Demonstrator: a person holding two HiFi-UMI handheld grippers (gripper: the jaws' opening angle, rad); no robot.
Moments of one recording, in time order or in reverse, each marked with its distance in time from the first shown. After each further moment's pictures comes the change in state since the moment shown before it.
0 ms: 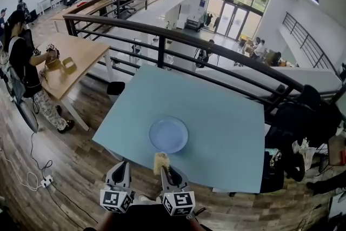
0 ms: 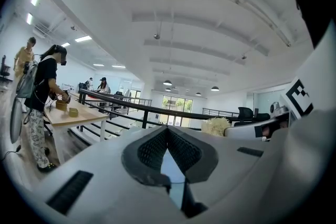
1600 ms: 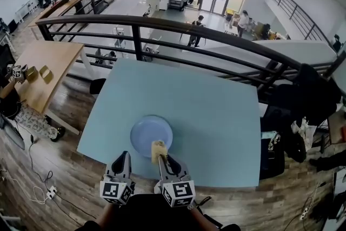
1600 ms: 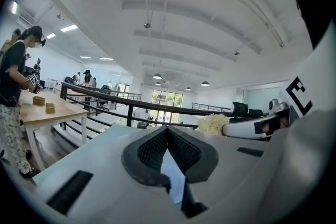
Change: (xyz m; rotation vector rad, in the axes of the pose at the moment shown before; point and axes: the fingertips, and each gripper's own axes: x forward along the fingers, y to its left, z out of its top) left arm 0.142 -0.041 -0.008 0.013 0.061 -0.118; right arm 0.054 -0.111 0.030 0.042 -0.006 -0.079
